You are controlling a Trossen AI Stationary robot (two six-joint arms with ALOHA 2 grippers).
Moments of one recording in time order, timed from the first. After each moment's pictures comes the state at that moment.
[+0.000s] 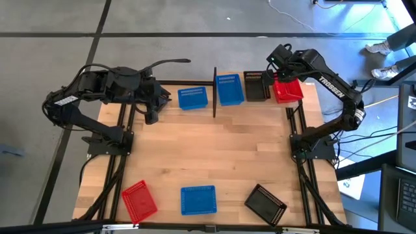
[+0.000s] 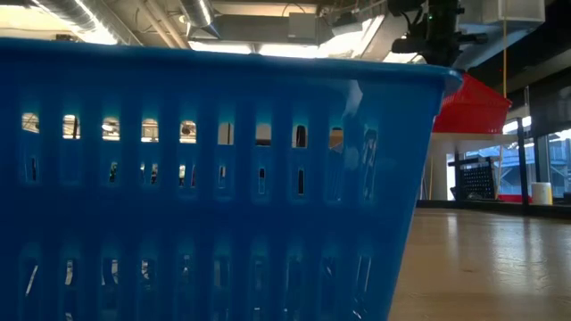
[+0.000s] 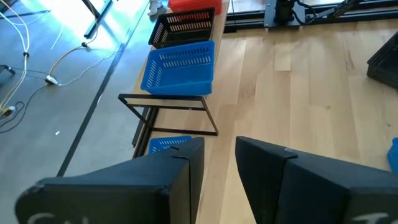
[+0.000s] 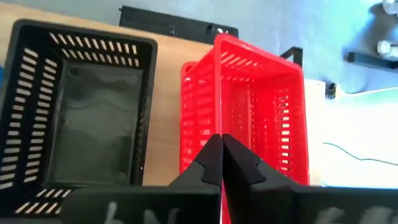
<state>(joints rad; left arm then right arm) 0.05 1.19 1.73 -1.09 -0.32 0.09 -0.71 1.43 1.64 -1.49 0.43 0.65</state>
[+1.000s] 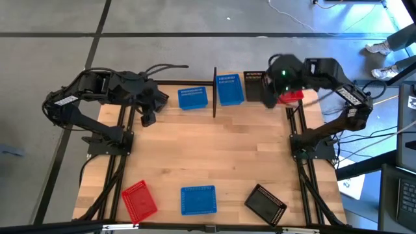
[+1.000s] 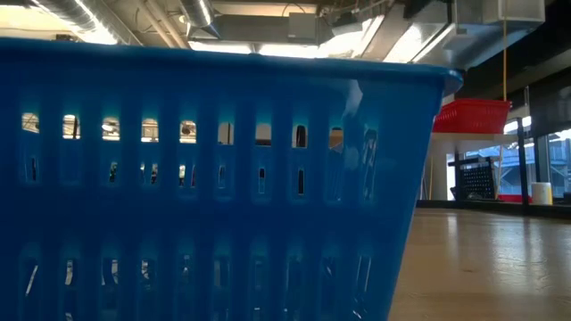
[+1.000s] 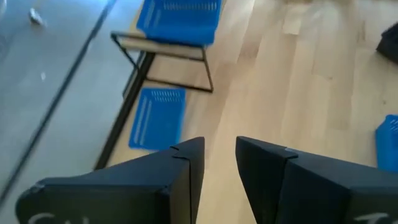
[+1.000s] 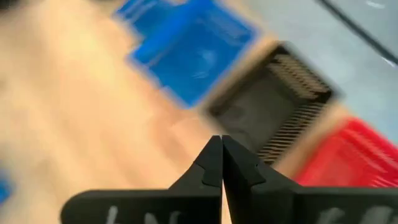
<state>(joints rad) 0.05 1.19 1.74 -1.28 -0.32 -0.11 -0.28 1.39 1.91 -1.51 0.20 0.31</state>
